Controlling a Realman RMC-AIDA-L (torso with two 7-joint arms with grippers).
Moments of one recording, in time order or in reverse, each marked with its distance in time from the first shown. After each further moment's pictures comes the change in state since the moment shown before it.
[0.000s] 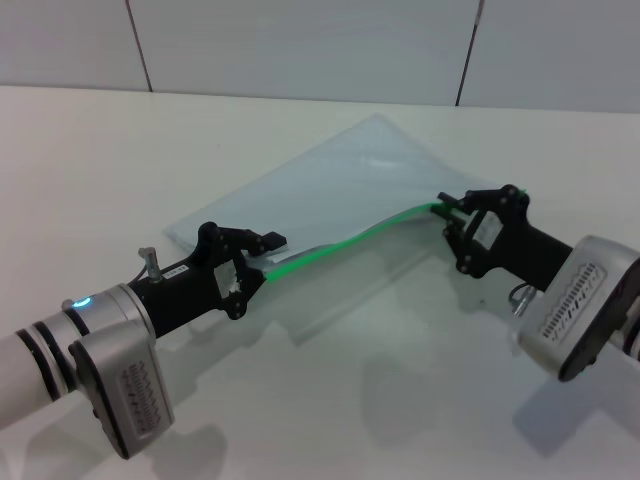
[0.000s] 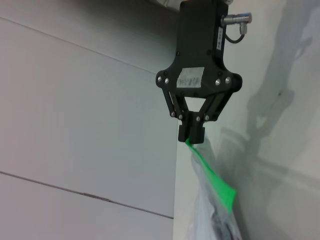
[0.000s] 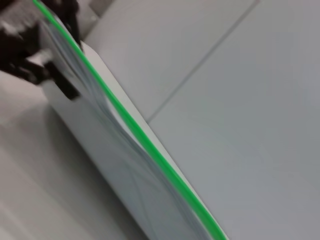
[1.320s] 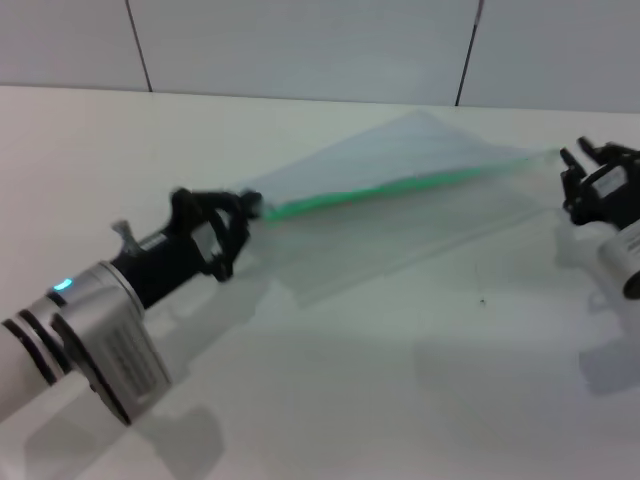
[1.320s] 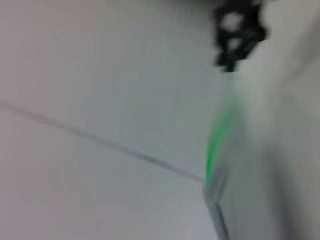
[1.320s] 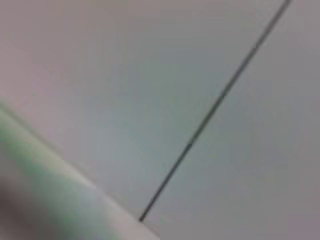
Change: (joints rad) left arm 0.016 -0.006 -0.026 0.020 -0.141 0.026 -0.013; right arm -0.064 0.005 0.349 -0.054 0.104 0.054 0.003
